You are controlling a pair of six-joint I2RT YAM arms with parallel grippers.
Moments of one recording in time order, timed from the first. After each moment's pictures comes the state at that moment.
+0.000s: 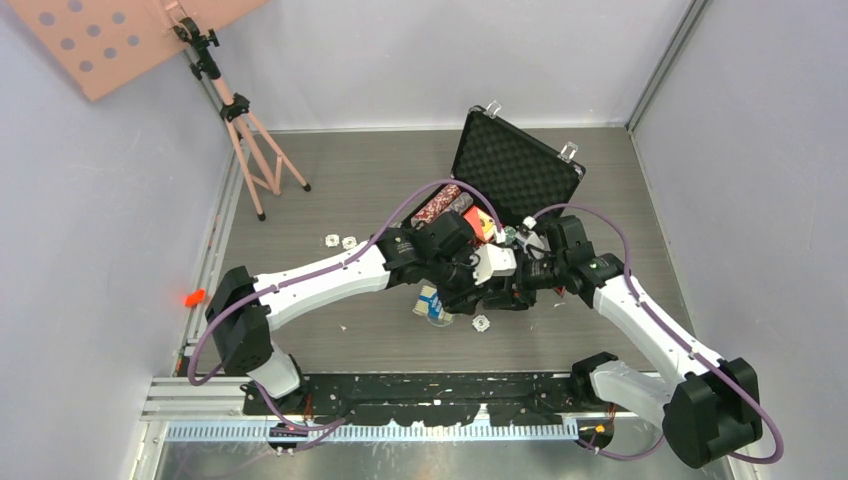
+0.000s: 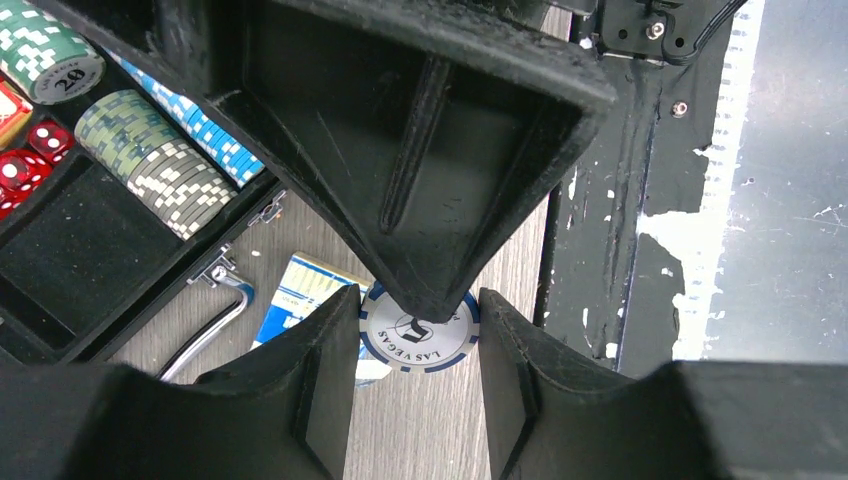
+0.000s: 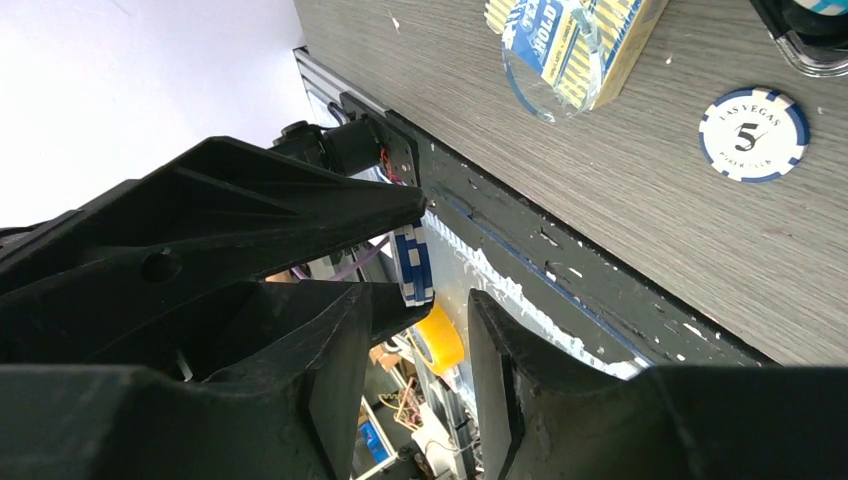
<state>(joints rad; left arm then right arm) -1.05 1.59 1.34 -0.62 0.37 0.26 0.35 1.03 0.68 -0.55 -0.82 0.85</state>
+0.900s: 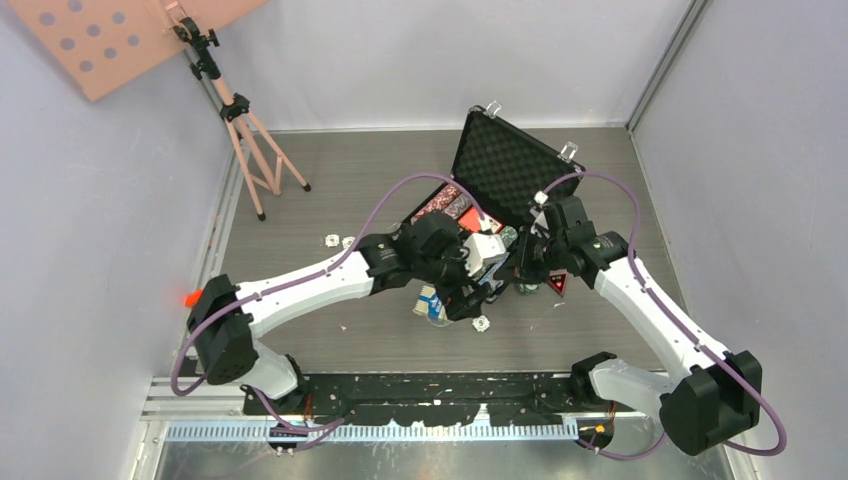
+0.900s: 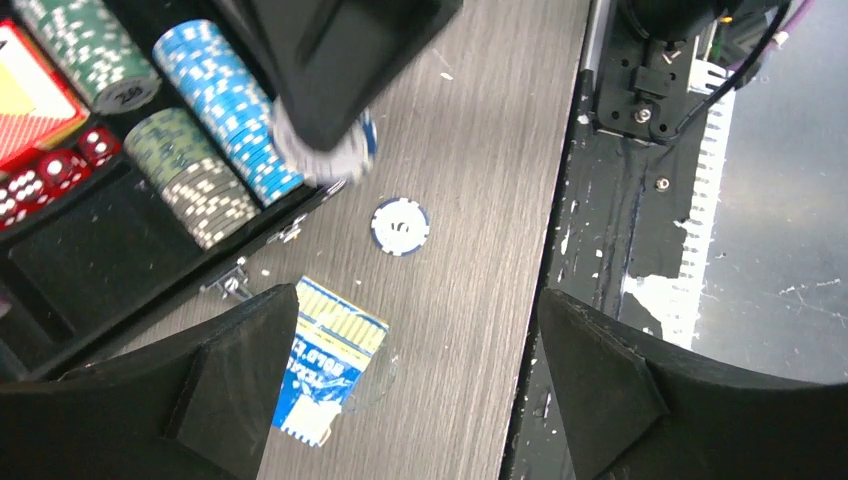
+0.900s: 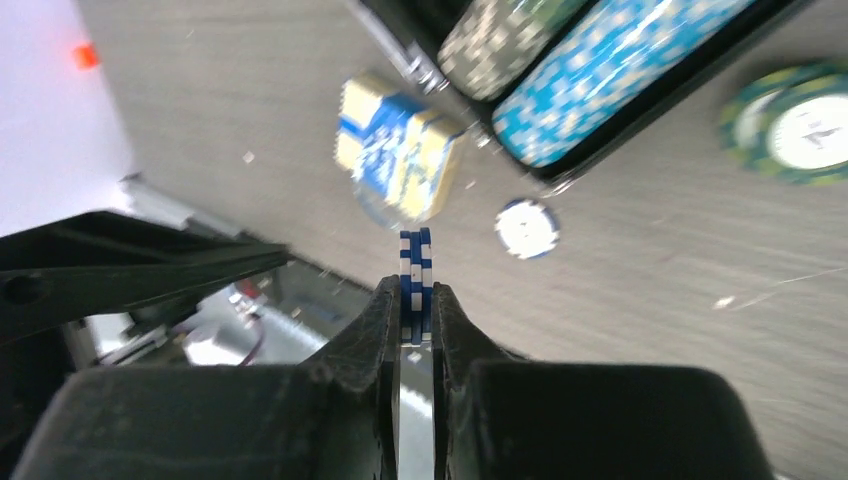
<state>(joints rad) -1.02 1.53 1.25 -0.45 0.38 0.14 0.37 1.10 0.88 -0.73 -0.44 0.66</state>
